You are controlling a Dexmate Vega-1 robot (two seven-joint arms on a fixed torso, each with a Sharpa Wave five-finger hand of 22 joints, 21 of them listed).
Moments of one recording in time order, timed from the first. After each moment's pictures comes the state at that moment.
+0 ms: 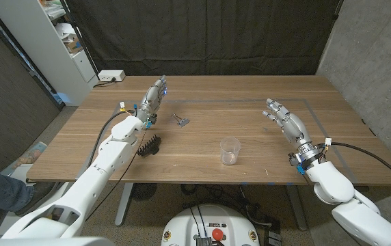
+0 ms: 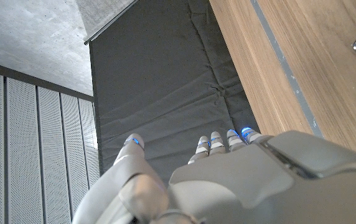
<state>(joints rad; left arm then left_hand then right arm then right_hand) 0.86 0.42 0.24 -1.41 -0.45 -0.13 -0.11 0.17 -0.01 0.32 -0.06 0.23 -0.11 0.06 0.18 0.17 -0.15 0.04 0.20 0.19 -0.17 0.06 0.18 0.18 -0.17 0.00 0.19 0.17 -1.46 -0.76 -0.18 -1.84 0.32 0.56 -0.19 0.34 -0.01 0.22 -0.03 0.27 0.09 0.08 0.19 0.18 0.07 0.08 0.20 0.19 0.04 0.04 0.21 0.20 0.27 0.01 0.19 0.17</state>
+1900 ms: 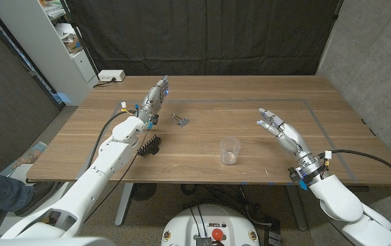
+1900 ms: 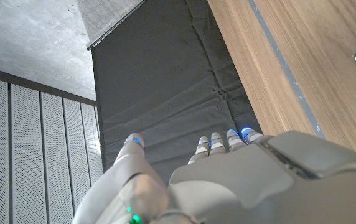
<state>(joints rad) 0.88 0.44 0.25 -1.47 -0.45 -0.11 -0.08 0.18 0.00 0.32 -0.06 0.23 -0.11 0.06 0.18 0.17 -0.16 0.04 0.20 0.19 -0.17 0.06 0.18 0.18 -0.17 0.00 0.19 0.17 -1.61 -0.79 -0.12 -1.95 0.13 0.57 -0.22 0.39 -0.03 0.22 -0.07 0.29 0.08 0.07 0.19 0.18 0.07 0.07 0.20 0.19 0.04 0.04 0.20 0.20 0.26 0.02 0.19 0.17</state>
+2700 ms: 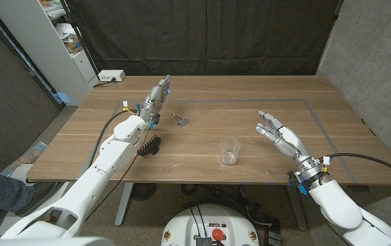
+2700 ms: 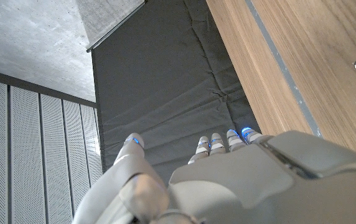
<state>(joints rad) 0.87 0.44 0.26 -1.47 -0.45 -0.10 -0.08 0.18 0.00 0.32 -0.07 0.23 -0.11 0.06 0.18 0.17 -0.16 0.04 0.20 0.19 -0.17 0.06 0.18 0.18 -0.17 0.01 0.19 0.17 -1.65 -0.75 -0.10 -1.98 -0.02 0.55 -0.29 0.41 -0.04 0.23 -0.09 0.29 0.08 0.07 0.19 0.18 0.06 0.07 0.20 0.19 0.03 0.04 0.20 0.20 0.26 0.01 0.19 0.17</state>
